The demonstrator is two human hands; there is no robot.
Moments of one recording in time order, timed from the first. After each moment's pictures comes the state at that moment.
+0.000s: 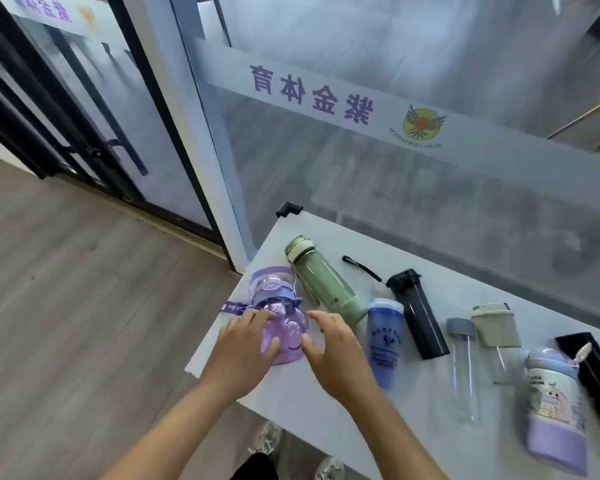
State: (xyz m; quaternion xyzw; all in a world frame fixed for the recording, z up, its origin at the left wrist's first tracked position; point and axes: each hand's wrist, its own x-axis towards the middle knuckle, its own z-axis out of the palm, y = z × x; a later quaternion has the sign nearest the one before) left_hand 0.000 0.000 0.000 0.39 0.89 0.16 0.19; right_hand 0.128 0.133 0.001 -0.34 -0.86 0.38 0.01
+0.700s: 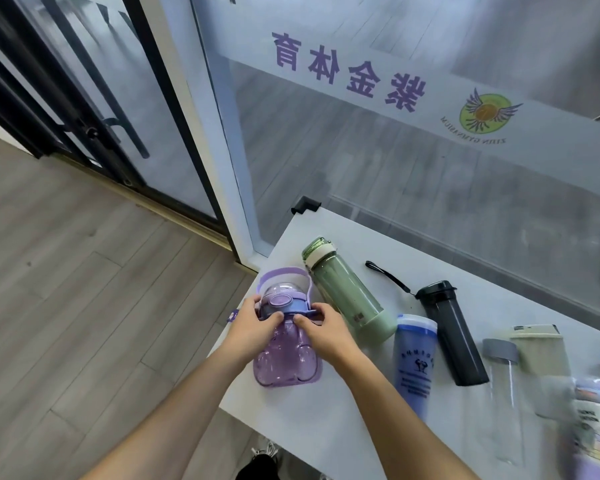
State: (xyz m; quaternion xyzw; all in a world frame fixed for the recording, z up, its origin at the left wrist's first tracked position) left_hand -0.076 0.037 -0.064 0.04 0.81 0.43 0.40; right_hand 0.028 0.158 -0.068 -0.45 -0.67 0.59 -0.07
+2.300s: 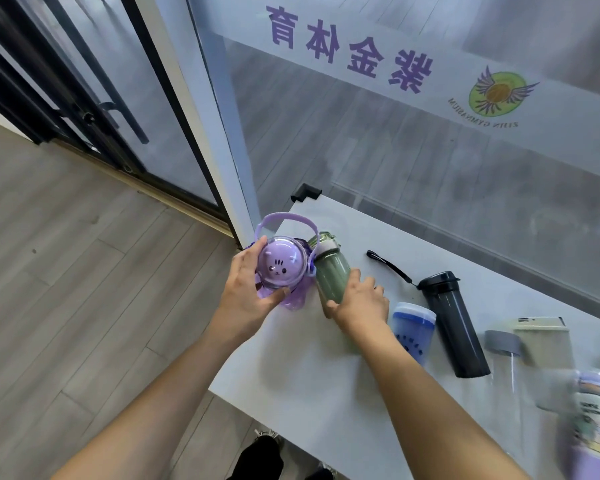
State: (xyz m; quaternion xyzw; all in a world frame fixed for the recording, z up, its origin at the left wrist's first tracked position) left_hand -0.099 0.045 -0.049 0.29 0.81 0.47 0.20; right_hand 0.025 0.215 -0.072 -0.47 -0.84 0.18 -0.20
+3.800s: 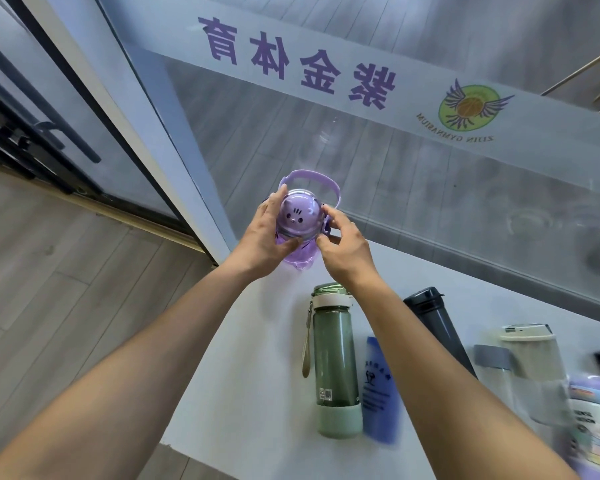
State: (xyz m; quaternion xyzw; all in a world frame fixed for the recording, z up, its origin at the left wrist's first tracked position) left_hand -0.191 0.207 -0.053 0.39 0.78 0.41 0.28; right_hand -0.048 0.309 -0.034 -0.43 -0.74 0.52 0.12
